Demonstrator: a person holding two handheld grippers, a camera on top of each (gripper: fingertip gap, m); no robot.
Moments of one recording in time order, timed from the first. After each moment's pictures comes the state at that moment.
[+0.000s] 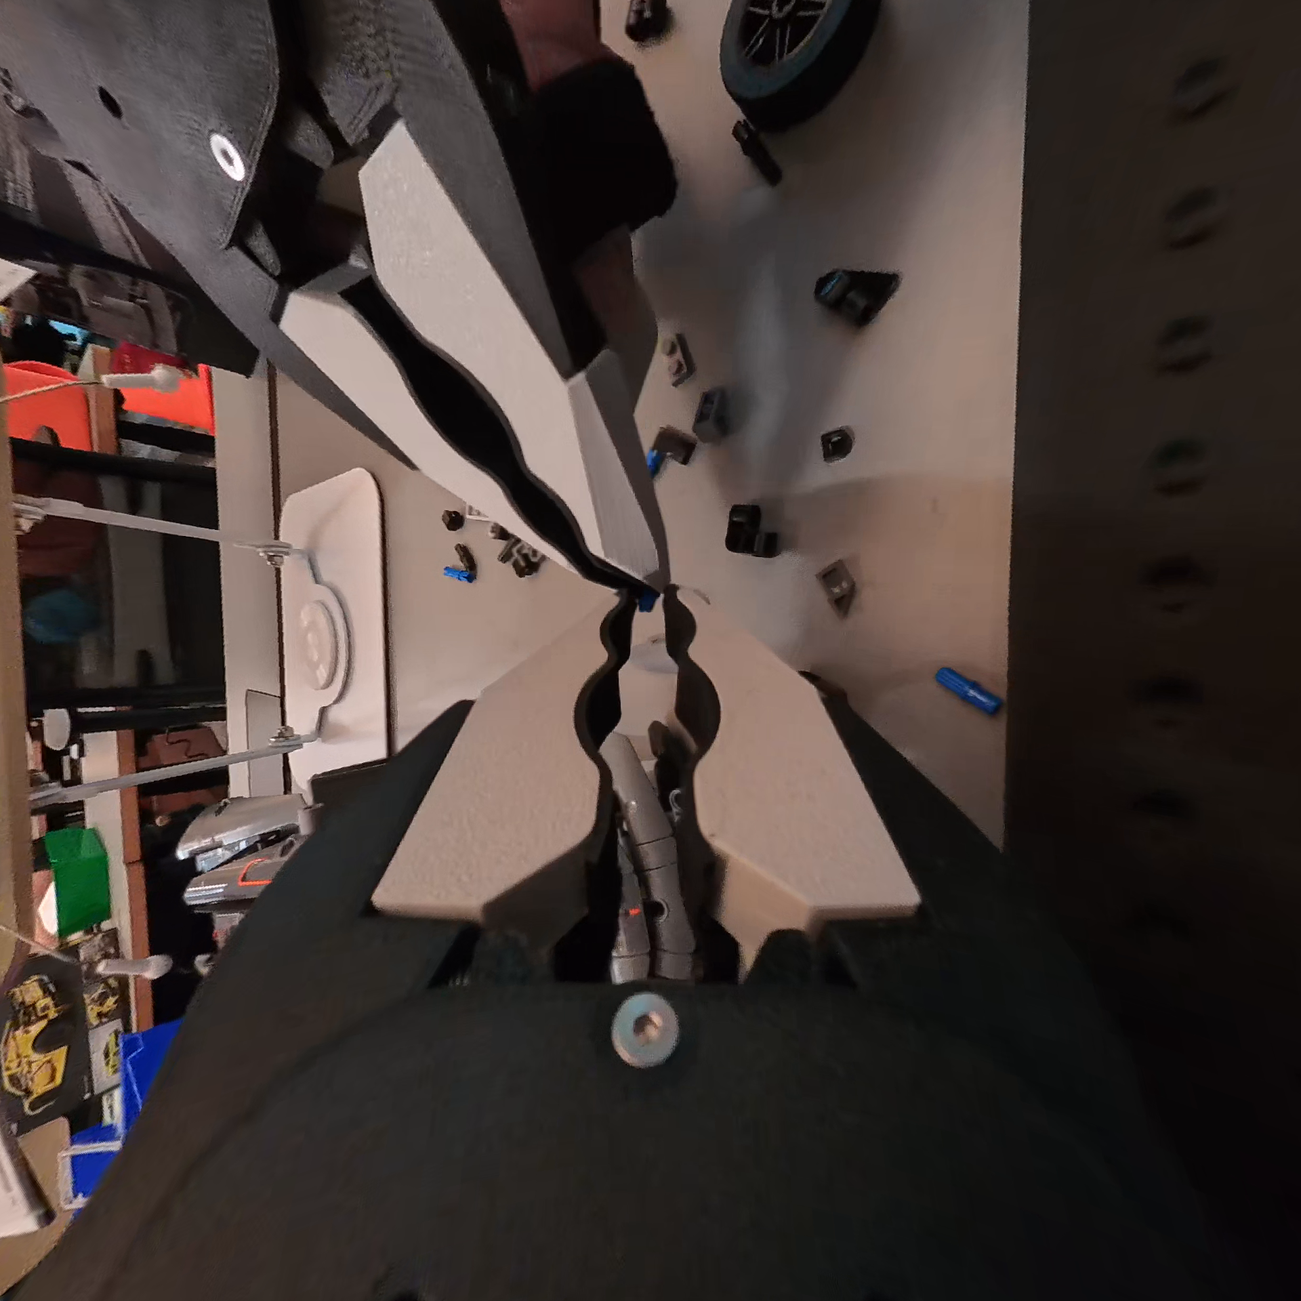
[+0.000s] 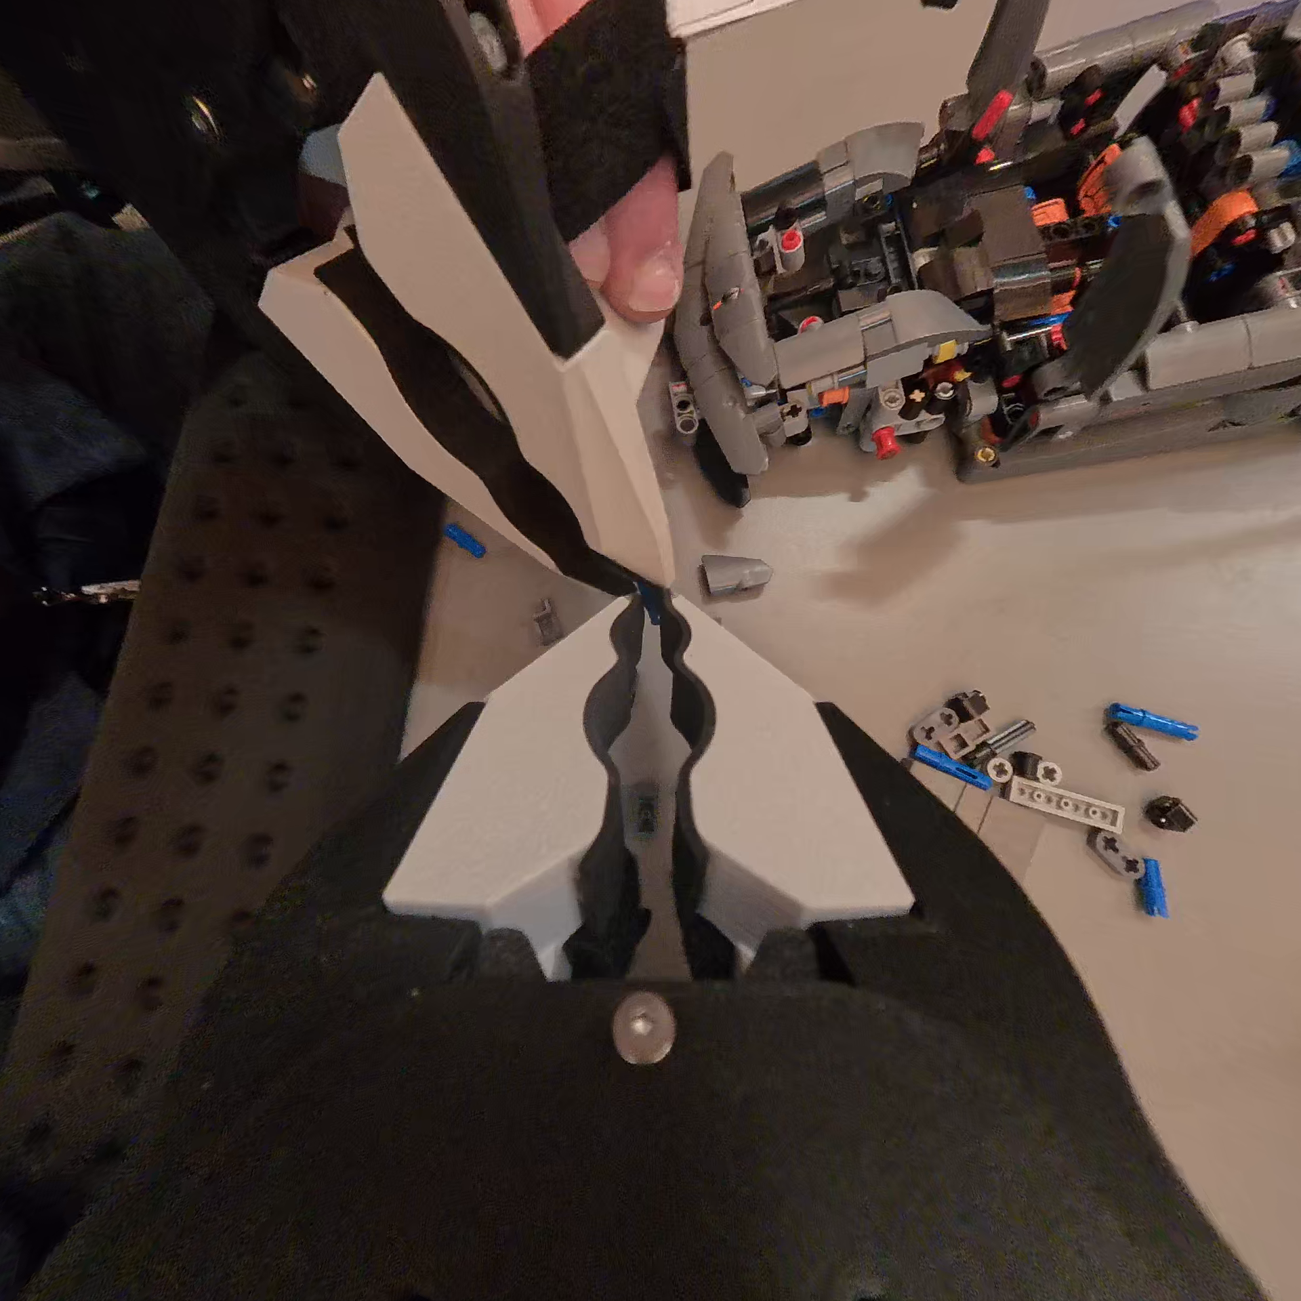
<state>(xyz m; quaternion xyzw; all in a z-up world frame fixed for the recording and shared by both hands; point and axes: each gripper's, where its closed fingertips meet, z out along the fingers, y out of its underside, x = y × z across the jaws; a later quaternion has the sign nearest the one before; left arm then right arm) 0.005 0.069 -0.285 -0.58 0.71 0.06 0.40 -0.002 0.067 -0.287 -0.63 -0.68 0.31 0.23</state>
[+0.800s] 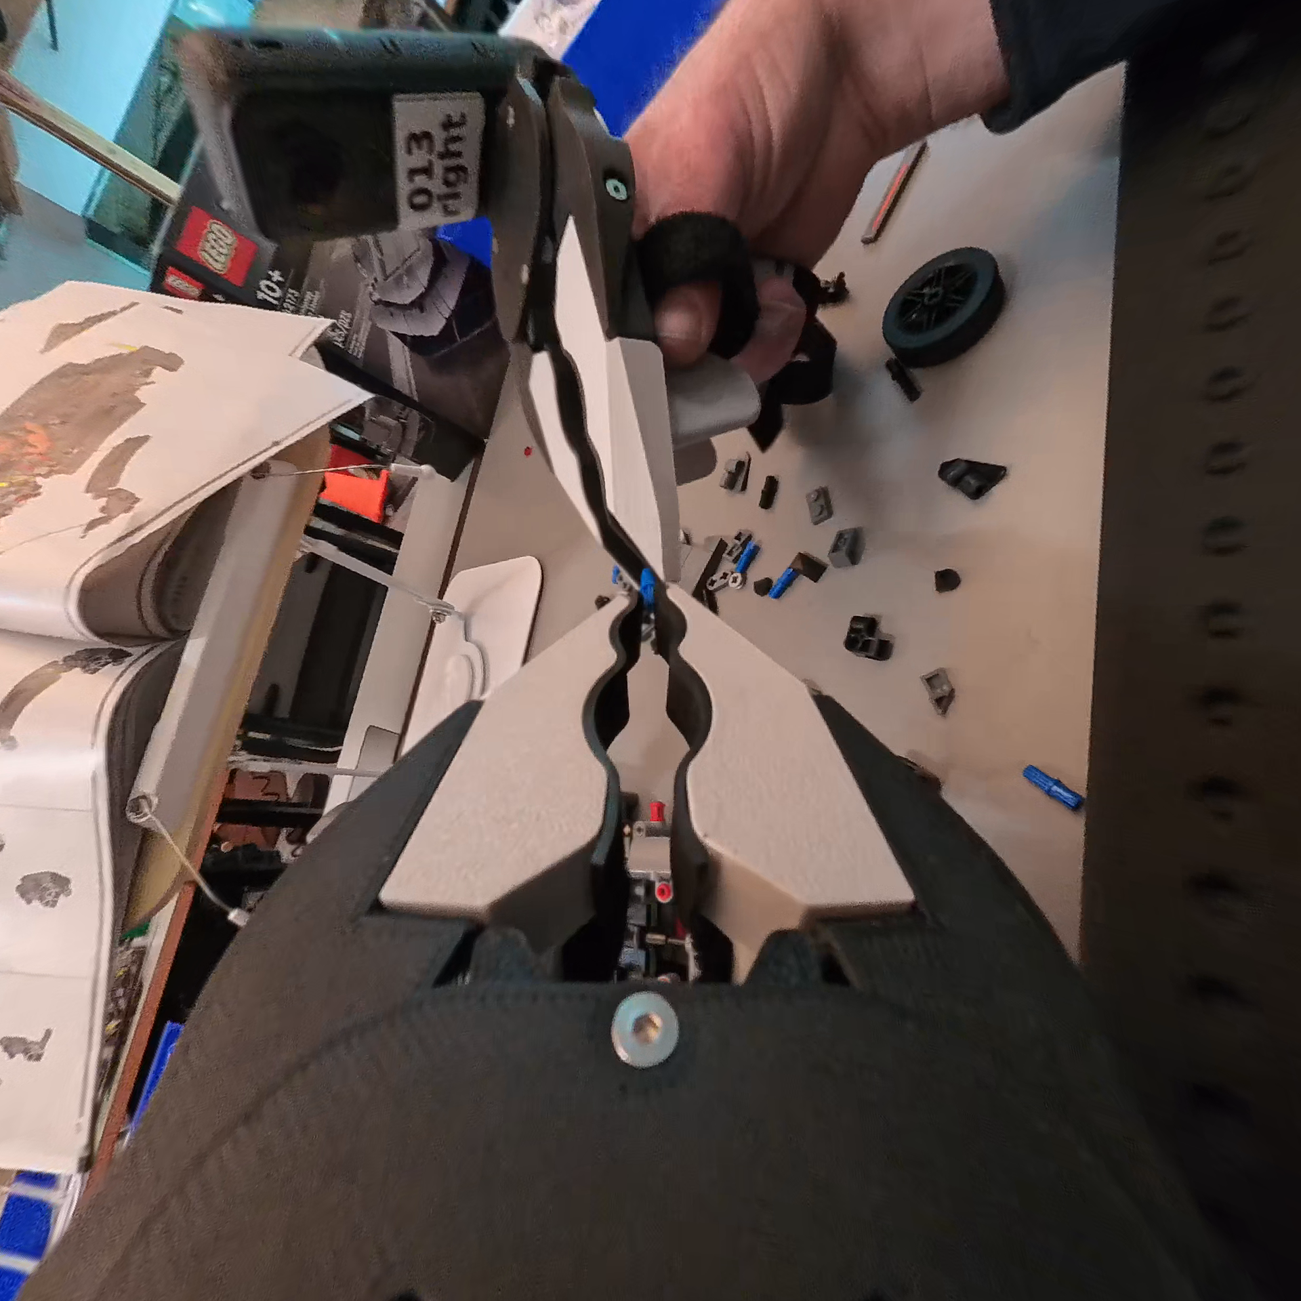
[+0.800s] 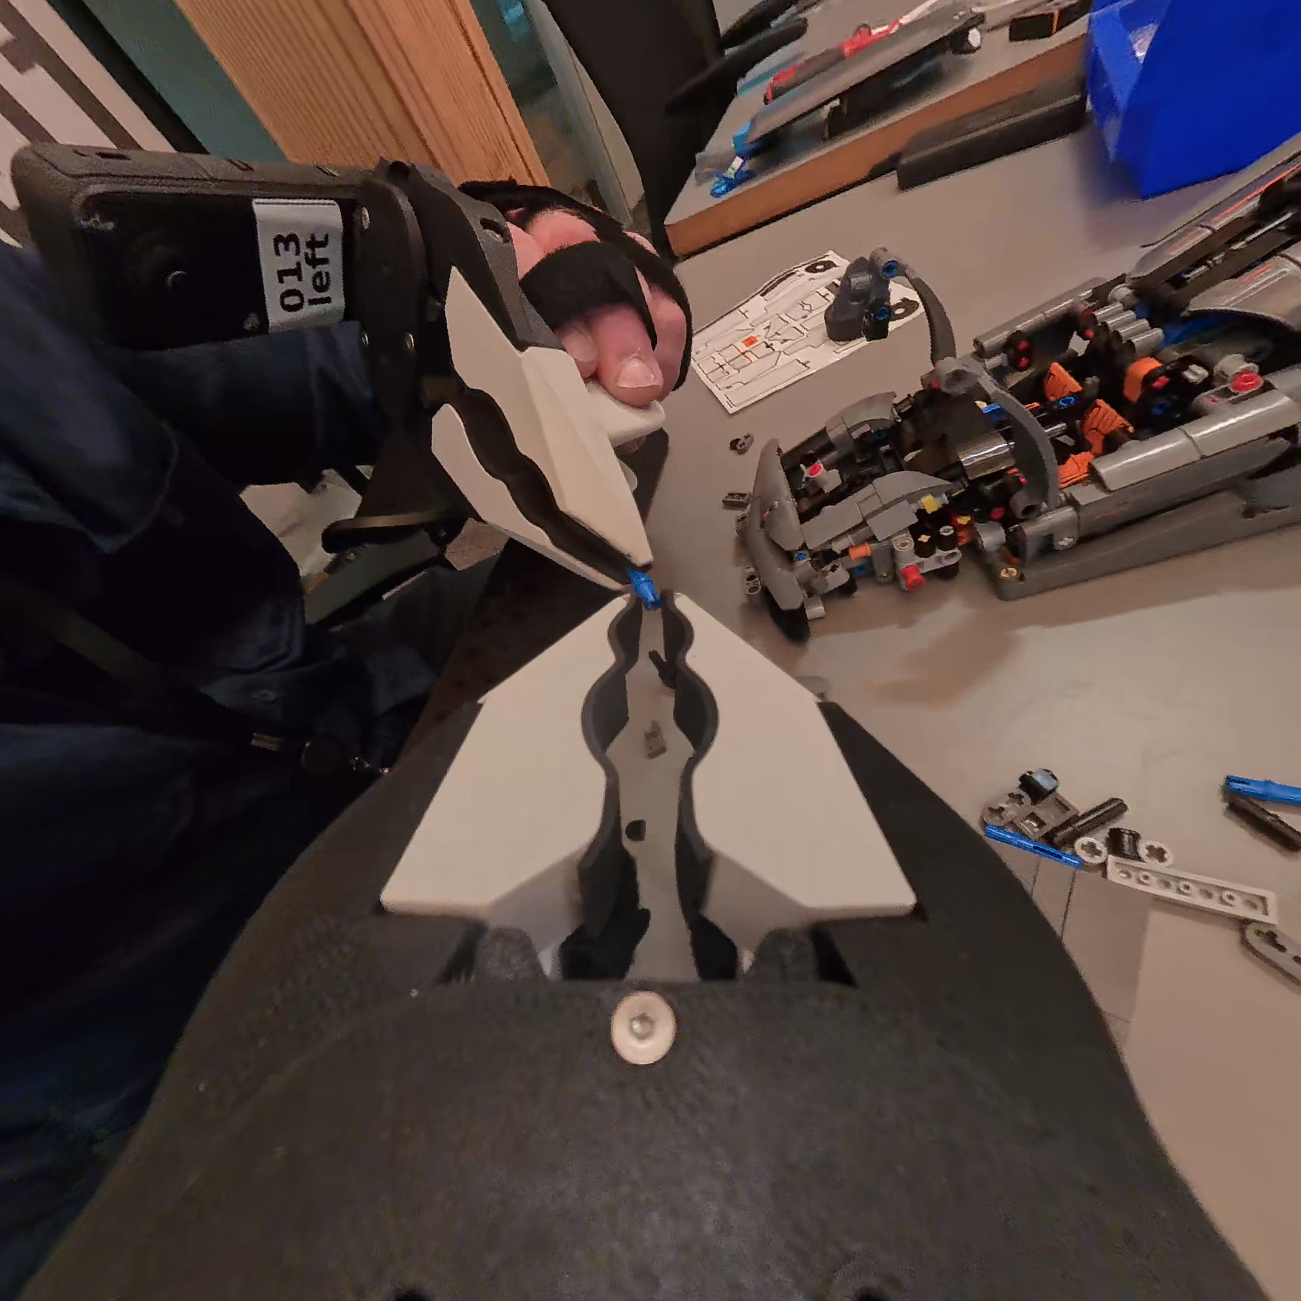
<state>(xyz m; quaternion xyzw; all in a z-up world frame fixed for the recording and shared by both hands) 0.010 0.073 -0.219 -0.55 0.64 0.01 0.54 0.005 0.072 -0.224 -0.58 -0.54 0.56 0.22</state>
